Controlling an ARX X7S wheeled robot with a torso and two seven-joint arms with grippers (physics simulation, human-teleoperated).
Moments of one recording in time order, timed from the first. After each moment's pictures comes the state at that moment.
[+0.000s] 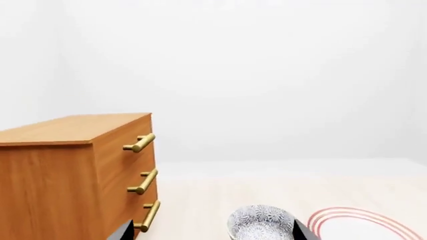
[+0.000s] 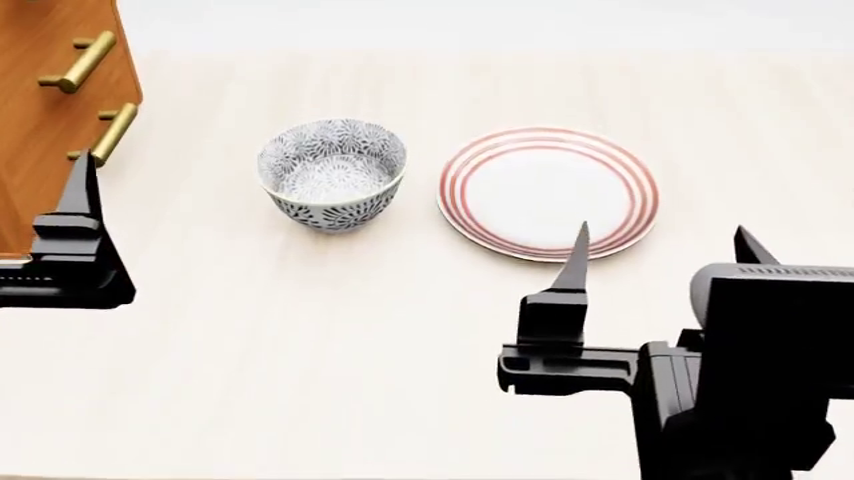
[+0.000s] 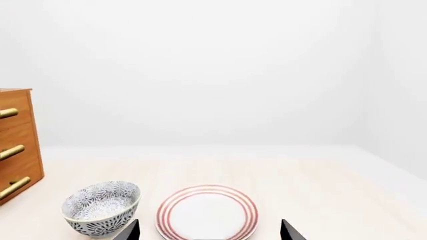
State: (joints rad) left arm -0.65 -0.14 -0.04 0.84 -0.25 -1.30 -0.18; right arm 0.51 0.22 0.14 -0.89 0.47 1.26 0.27
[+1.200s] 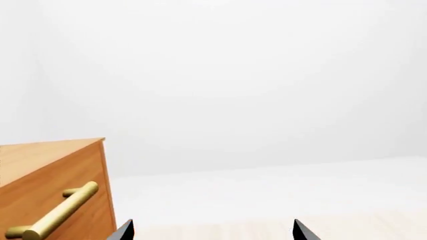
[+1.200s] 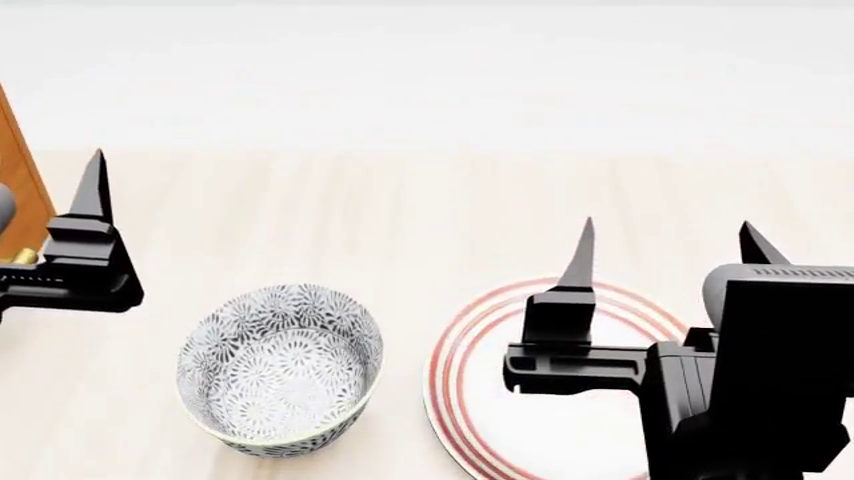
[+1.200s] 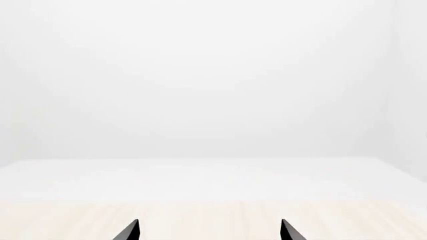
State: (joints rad) left arm -0.66 -0.19 0.01 0.81 -0.29 -1.27 -0.20; right arm 0.50 0.24 0.16 -0.88 0.53 1.23 0.28
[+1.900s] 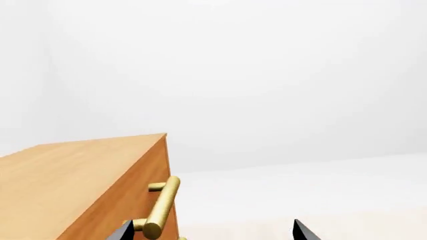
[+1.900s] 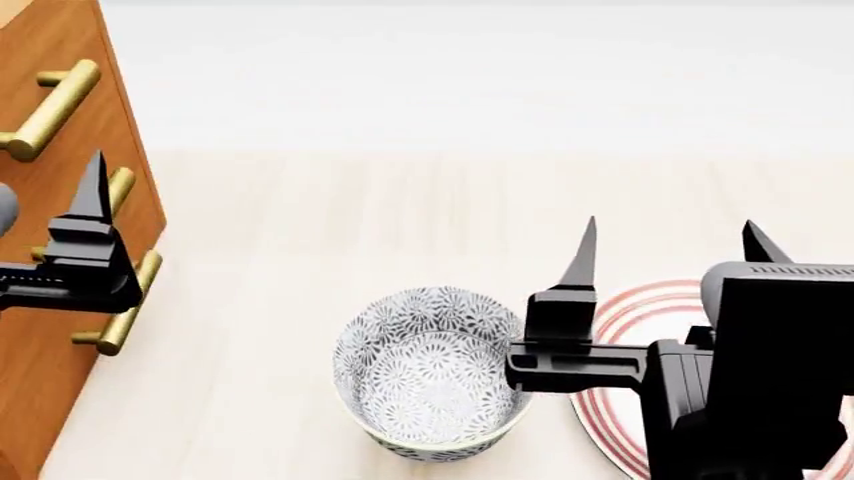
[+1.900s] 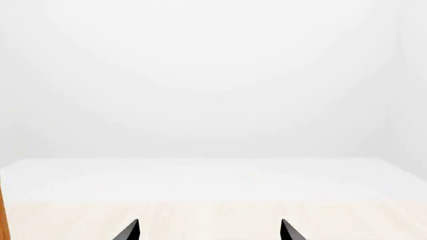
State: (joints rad) left arm -0.66 -0.21 0.02 0.80 -0.30 -1.26 -0.21; right arm 0.50 0.26 0.14 -0.87 0.54 1.21 0.31
